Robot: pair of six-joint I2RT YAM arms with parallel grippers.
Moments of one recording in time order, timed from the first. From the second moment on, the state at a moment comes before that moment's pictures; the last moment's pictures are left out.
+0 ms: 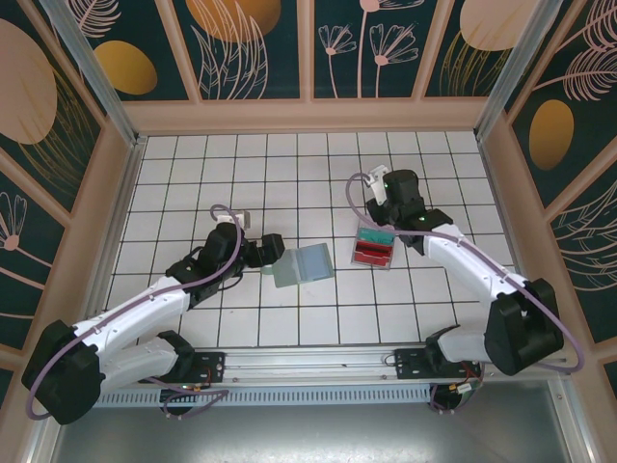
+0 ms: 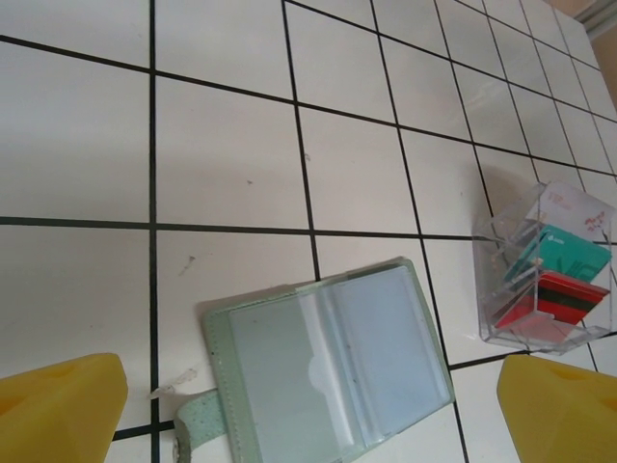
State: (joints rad) left arm -0.66 1.07 0.57 -0.14 -0.07 -0.74; right arm 0.44 1.30 0.91 -0.28 0.16 -0.17
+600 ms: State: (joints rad) left arm -0.62 1.06 0.65 -0.34 -0.67 -0.71; right arm 0.32 1.05 0.60 -0.07 0.39 0.33
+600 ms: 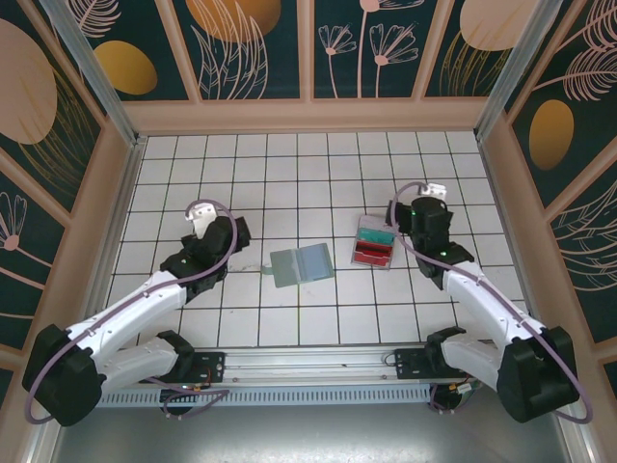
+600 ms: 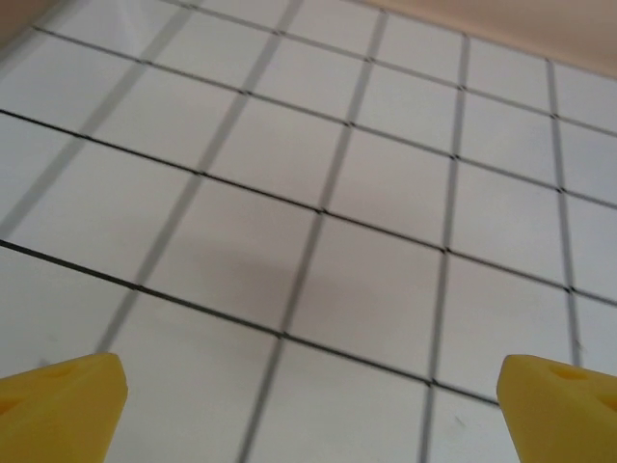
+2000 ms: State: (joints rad) left arm -0.06 1.52 0.21 1.16 -0.33 -0.11; right arm 0.00 1.53 0.23 1.11 0.12 0.13
